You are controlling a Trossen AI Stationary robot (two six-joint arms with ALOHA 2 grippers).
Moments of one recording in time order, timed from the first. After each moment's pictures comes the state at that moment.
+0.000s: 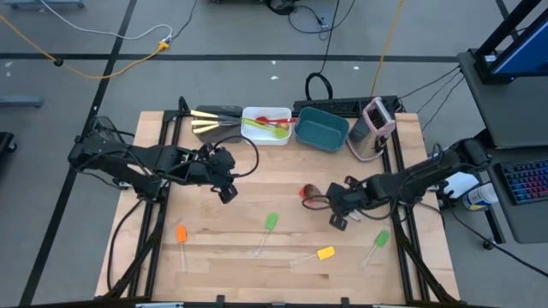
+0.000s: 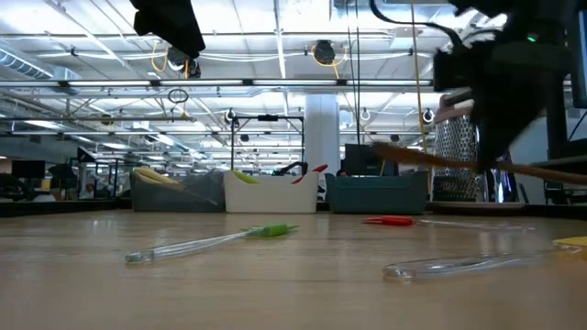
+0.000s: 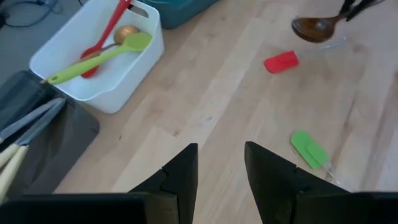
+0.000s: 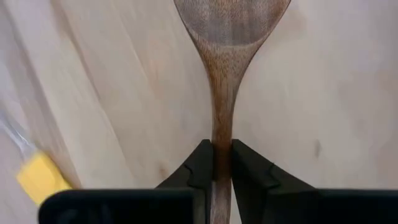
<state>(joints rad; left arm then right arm) -0.17 1.28 1.24 -0.93 -0.43 -0.55 0.29 1.30 0.76 -0.65 0.18 0.71</state>
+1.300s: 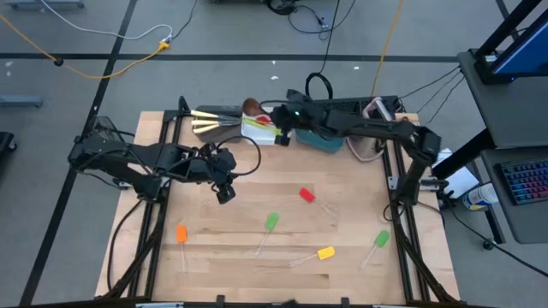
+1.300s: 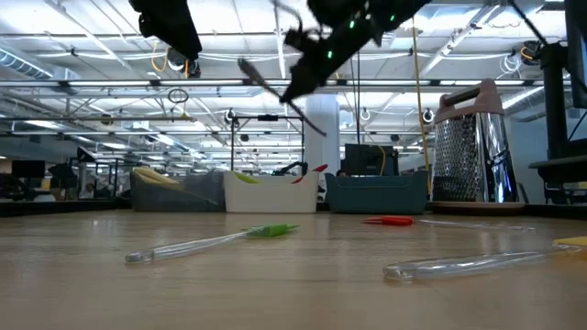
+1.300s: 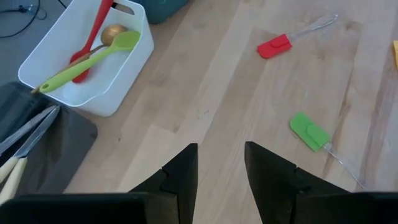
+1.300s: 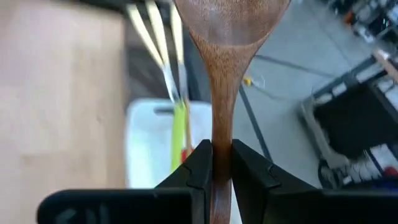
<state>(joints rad) -0.15 1.27 1.24 -0.94 -0.37 -0.44 -0.36 1.78 1.46 -0.17 0.19 -0.45</state>
